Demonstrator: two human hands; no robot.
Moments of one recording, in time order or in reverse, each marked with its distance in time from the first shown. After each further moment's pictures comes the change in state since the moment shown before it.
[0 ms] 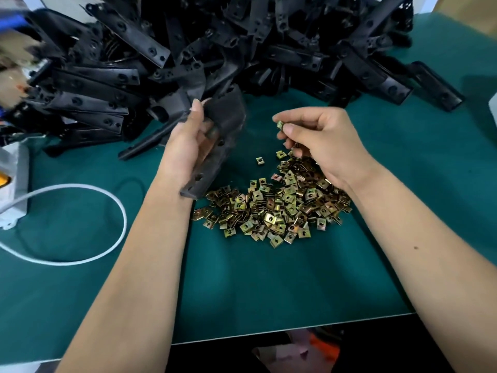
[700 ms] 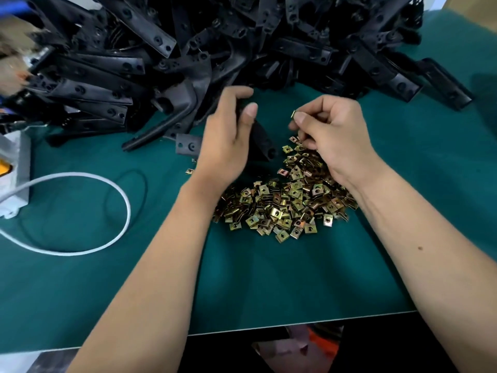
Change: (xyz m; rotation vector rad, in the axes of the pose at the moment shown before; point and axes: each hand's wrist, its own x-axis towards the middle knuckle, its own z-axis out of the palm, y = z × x) left_hand -0.015 -0.015 0.022 0.997 -0.078 0.656; right_hand 0.001 0.000 0.007 -0.054 0.164 -0.029
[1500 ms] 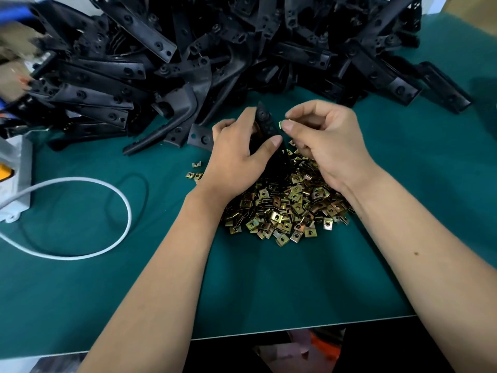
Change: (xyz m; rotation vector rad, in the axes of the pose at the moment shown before) left_hand -0.009 0.011 0.006 0.093 -0.146 0.008; right_hand -0.007 -0.004 0.007 0.147 -0.045 0.012
